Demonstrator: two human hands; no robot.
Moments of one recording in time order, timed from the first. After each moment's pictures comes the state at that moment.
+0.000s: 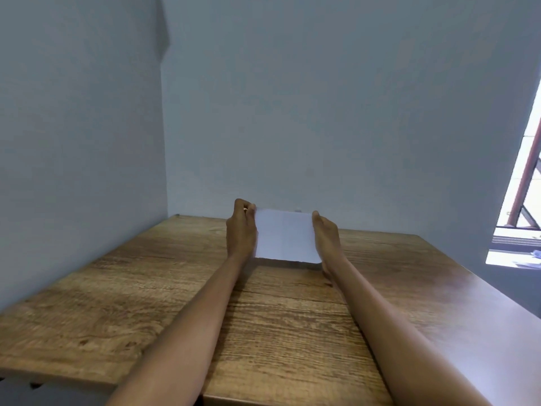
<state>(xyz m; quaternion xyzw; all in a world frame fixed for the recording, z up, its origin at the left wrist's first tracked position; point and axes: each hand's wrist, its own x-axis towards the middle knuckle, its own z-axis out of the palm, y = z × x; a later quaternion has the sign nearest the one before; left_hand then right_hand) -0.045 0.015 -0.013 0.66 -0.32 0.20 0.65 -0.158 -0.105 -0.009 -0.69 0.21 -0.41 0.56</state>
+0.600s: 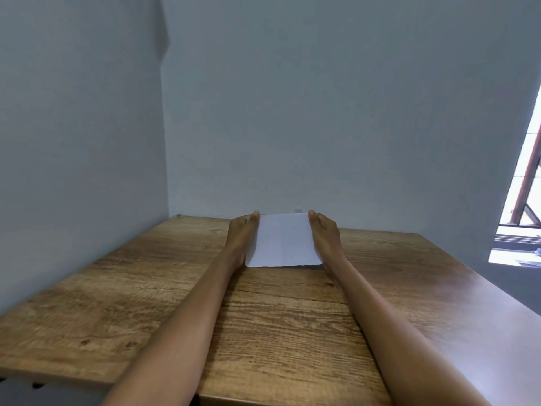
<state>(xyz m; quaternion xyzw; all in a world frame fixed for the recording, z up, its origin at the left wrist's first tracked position) -0.042 0.022 -0.011 0.61 -0.26 -0.13 0.73 -0.155 -0.117 -0.016 -0.75 0.19 -0.43 0.46</state>
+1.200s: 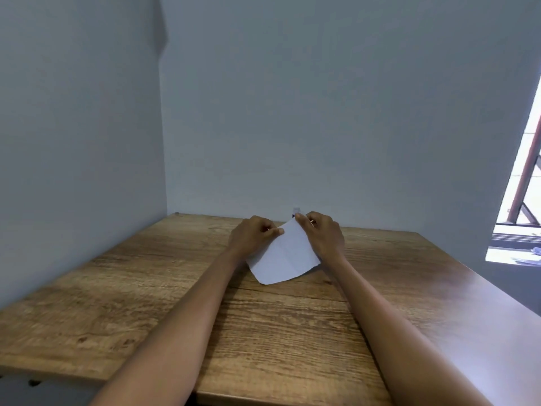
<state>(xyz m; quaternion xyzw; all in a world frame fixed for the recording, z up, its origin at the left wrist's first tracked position) -0.041 0.014 -0.012 0.79 -0.48 0.10 0.36 -0.158 -0.123 -0.014 -0.84 0.21 -0.44 0.24</state>
